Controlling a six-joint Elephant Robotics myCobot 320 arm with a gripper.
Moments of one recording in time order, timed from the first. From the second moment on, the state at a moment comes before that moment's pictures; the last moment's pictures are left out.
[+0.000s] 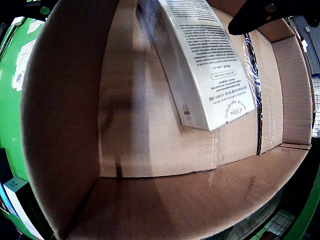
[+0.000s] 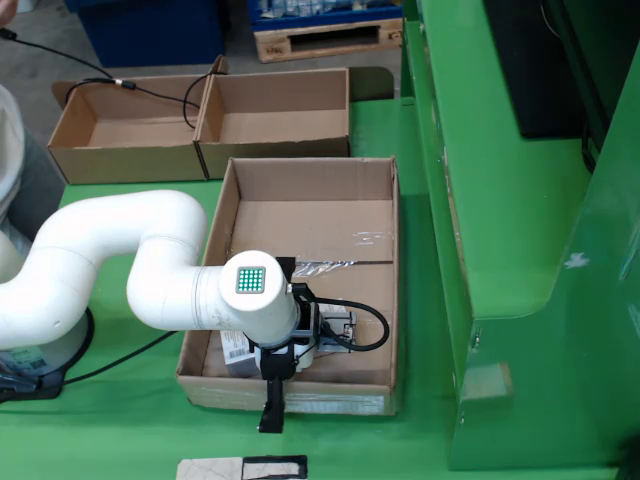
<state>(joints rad) -0.12 -1.29 -0.02 -0.20 1.89 -0.02</state>
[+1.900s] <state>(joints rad) -0.12 -1.03 -0.02 -0.48 1.94 -0.09</state>
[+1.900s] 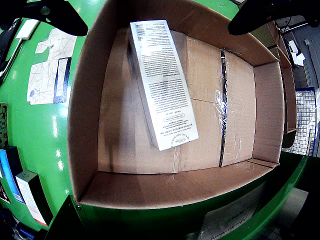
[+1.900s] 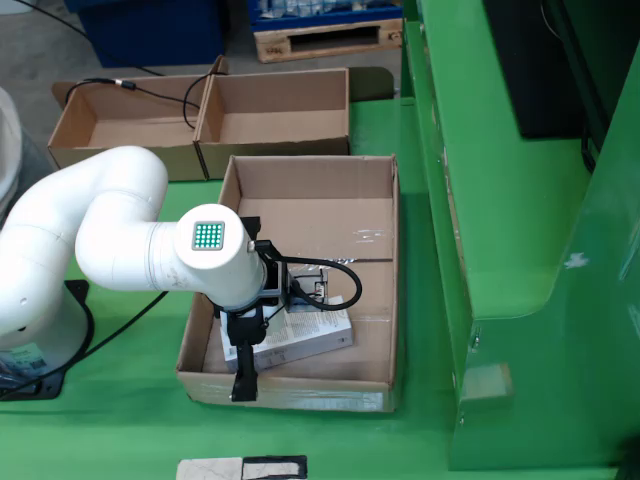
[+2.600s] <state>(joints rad) -0.07 -1.03 -0.02 -0.53 1.93 -0.10</state>
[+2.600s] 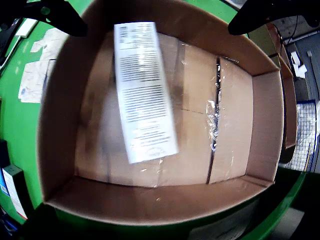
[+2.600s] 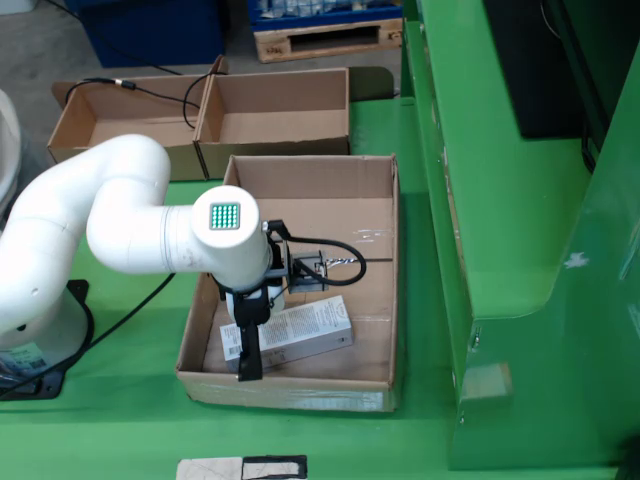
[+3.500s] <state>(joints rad) 0.00 -1.02 -0.02 -0.58 1.93 -0.09</state>
